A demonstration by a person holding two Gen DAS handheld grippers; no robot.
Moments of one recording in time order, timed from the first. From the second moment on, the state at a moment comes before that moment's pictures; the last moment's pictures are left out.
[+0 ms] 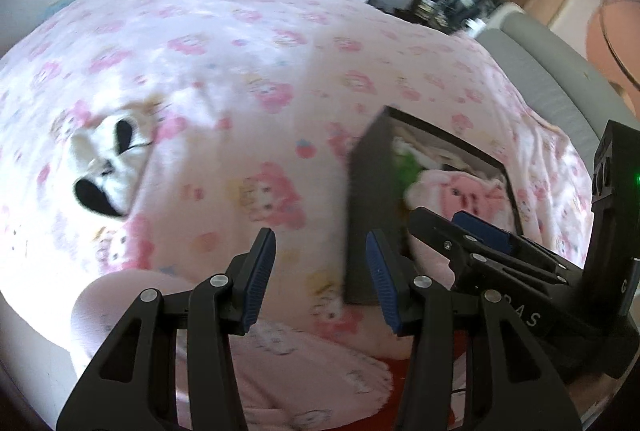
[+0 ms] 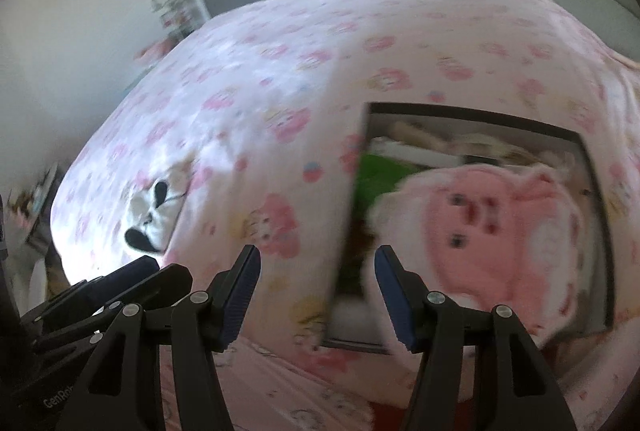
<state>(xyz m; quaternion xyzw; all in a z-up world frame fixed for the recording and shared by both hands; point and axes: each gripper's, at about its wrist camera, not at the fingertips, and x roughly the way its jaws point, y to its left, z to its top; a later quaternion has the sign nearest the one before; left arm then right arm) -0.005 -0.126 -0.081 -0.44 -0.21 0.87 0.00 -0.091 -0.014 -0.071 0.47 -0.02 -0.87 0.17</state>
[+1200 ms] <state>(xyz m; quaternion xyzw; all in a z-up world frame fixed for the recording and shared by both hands) -0.034 -0.334 -0.187 -0.46 -0.30 0.82 -0.14 -0.155 -0.190 -0.189 0.60 0.02 -0.75 0.27</state>
